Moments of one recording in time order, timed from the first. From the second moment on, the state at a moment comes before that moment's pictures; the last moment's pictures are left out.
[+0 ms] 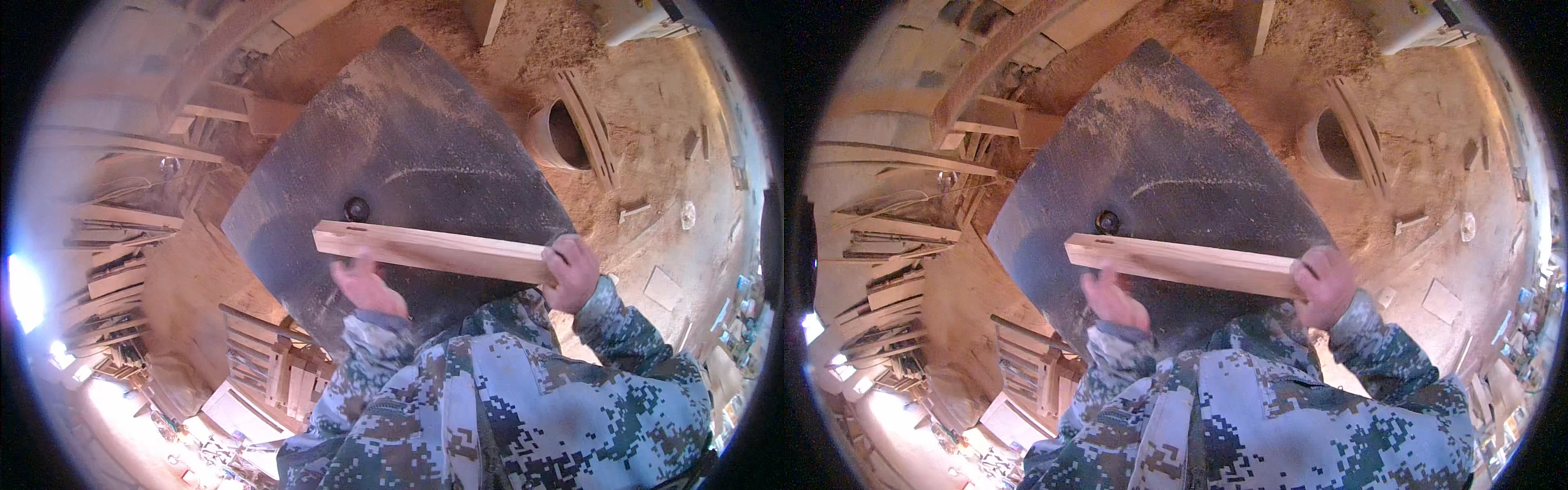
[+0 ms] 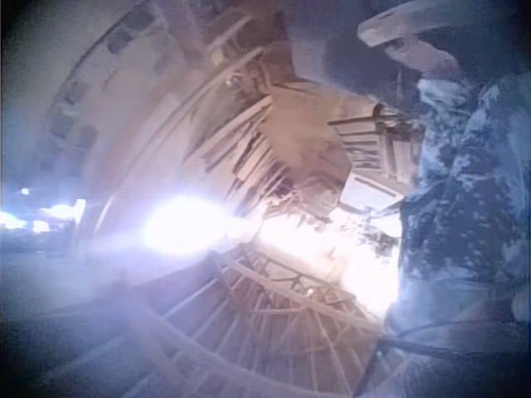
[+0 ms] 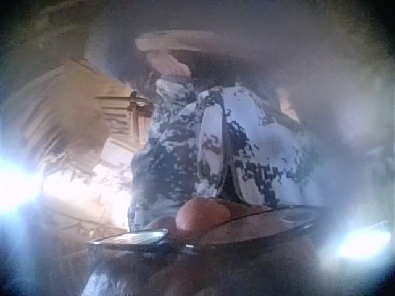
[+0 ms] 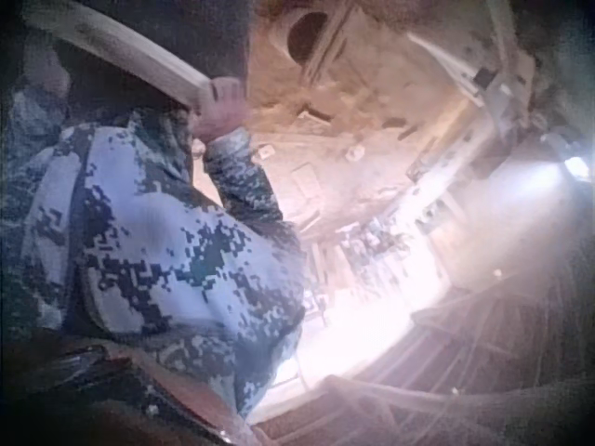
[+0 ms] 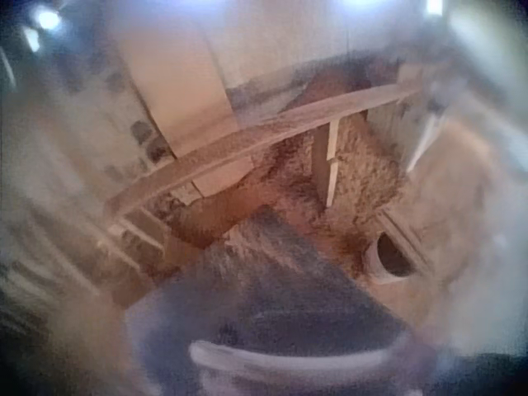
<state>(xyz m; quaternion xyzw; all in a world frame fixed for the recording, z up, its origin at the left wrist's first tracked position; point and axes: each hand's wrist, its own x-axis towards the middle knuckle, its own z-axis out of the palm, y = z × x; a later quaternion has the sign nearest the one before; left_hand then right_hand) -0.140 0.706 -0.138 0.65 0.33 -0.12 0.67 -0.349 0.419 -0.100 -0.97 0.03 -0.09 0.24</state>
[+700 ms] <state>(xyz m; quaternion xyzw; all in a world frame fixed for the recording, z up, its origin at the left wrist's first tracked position) -0.184 0.573 -0.045 0.74 -0.53 -0.19 0.36 -0.371 0.364 -0.022 -0.36 0.16 -0.34 0.85</state>
